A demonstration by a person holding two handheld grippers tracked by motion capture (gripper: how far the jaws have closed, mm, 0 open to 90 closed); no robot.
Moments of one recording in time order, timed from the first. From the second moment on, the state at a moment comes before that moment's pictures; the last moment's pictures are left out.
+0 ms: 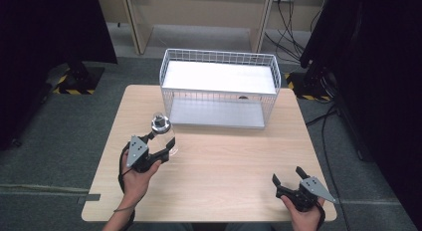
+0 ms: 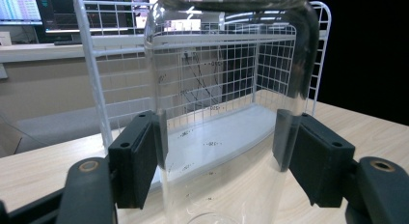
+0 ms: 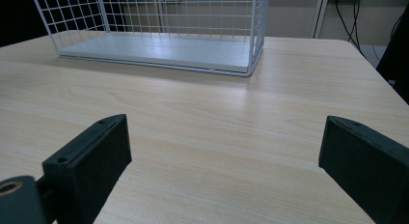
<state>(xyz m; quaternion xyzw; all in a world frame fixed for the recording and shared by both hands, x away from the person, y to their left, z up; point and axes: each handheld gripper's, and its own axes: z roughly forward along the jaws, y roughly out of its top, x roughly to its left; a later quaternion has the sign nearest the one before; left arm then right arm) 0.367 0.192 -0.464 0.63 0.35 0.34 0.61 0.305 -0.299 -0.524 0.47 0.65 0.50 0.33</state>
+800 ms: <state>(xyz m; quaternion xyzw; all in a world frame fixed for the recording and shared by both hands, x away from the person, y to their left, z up) 0.396 0.167 -0.424 0.59 0.35 0.34 0.64 0.305 -0.299 -0.524 0.47 0.65 0.50 0.33</state>
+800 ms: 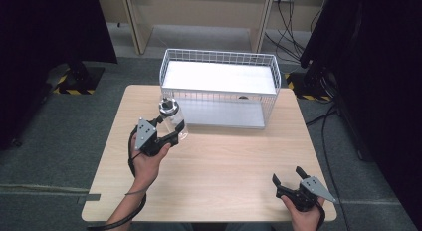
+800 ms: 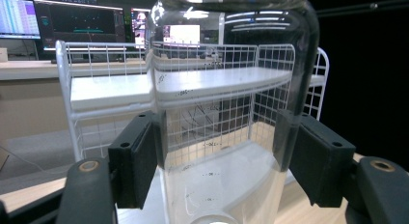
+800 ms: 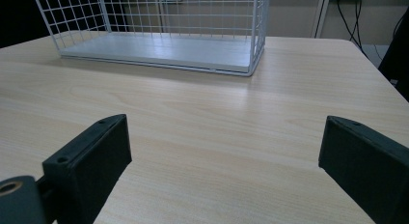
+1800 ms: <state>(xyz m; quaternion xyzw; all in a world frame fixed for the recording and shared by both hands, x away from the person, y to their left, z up) 0.426 0.148 -0.383 0.57 0.35 0.35 0.65 0.305 -0.299 -0.524 0.47 0.65 0.50 0.33</state>
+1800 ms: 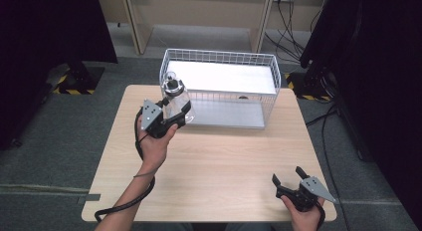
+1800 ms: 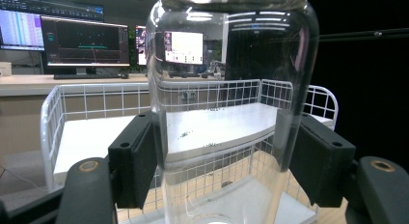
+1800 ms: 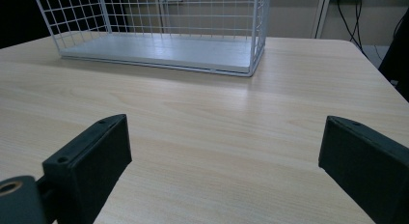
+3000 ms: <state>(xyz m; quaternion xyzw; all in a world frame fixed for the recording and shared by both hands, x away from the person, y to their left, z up) 0.473 0.115 -0.327 0.55 0.35 0.37 0.66 0.306 -0.298 -0.524 0.47 0.65 0.51 0.33</state>
